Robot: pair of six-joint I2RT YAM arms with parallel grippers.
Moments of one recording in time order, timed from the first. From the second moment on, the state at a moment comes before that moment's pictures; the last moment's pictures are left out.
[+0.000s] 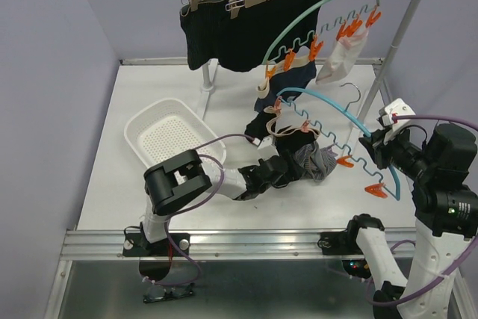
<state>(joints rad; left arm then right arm) -1.16 1.86 0.87 0.47 -0.34 -1.17 -0.17 0.69 1.38 -1.09 -0.61 -0.47</state>
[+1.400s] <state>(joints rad) -1.14 0.52 0.60 -0.08 -0.75 -0.69 -0.20 0.66 1.32 -1.02 -0.54 -0.38</state>
